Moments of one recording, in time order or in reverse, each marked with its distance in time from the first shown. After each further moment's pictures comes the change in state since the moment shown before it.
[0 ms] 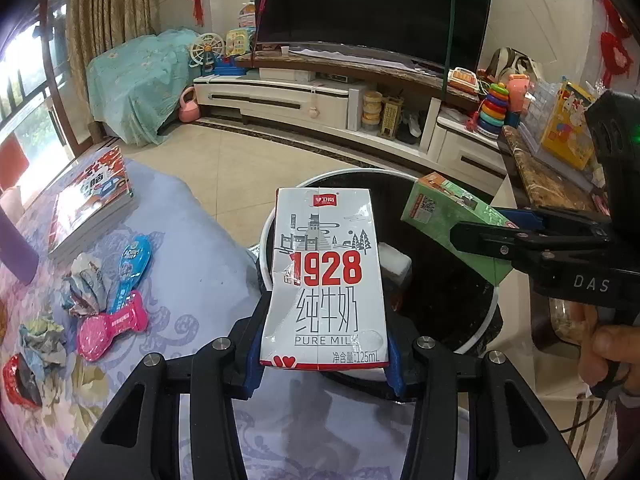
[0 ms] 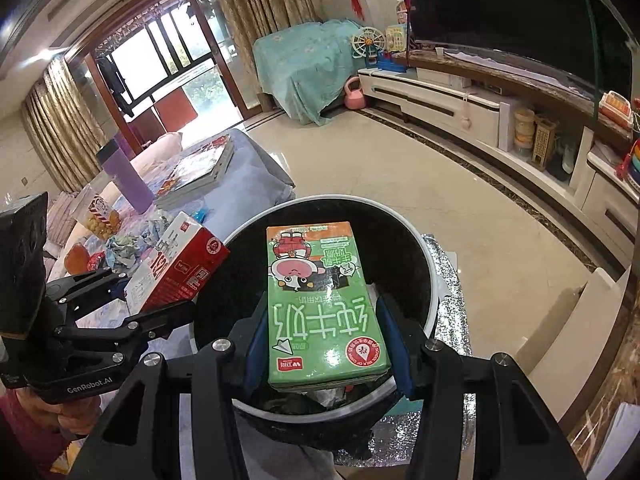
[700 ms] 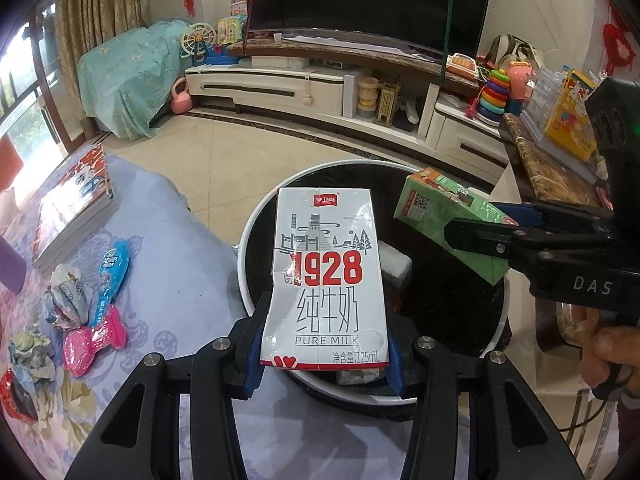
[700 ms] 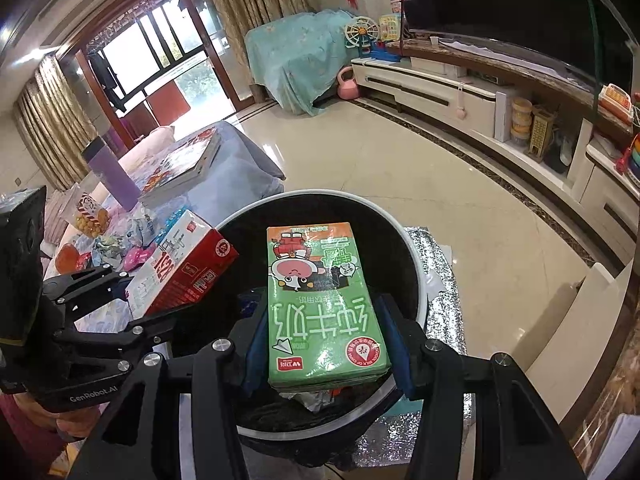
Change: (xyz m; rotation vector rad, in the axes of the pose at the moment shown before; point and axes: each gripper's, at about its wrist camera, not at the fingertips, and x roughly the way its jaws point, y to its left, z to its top) left arm 0.025 -0.009 0.016 0.008 0.050 -0.011; right arm 0.012 -0.013 0.005 0.022 0.035 -0.013
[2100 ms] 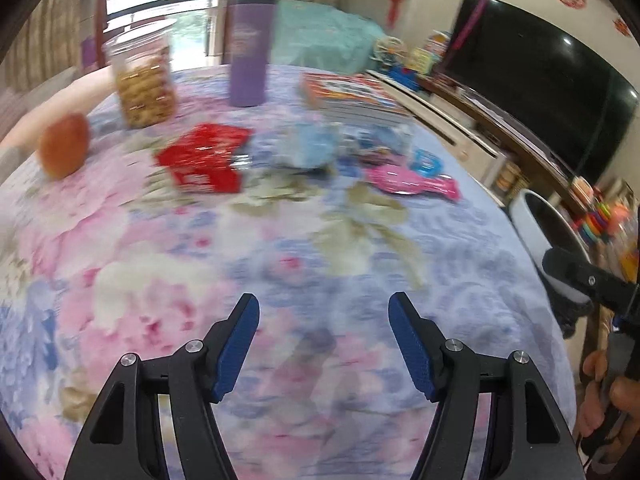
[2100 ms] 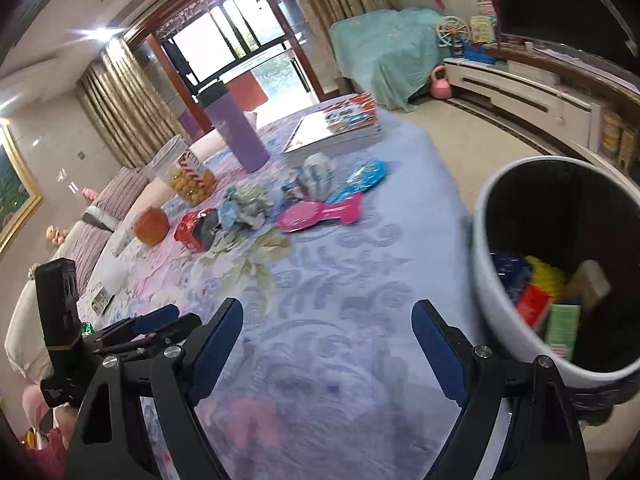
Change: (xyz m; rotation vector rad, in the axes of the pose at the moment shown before) left arm -0.155 0.169 -0.223 -0.547 -0.132 0.234; right arm 0.039 0.198 -0.053 -0.106 -0.003 0.254
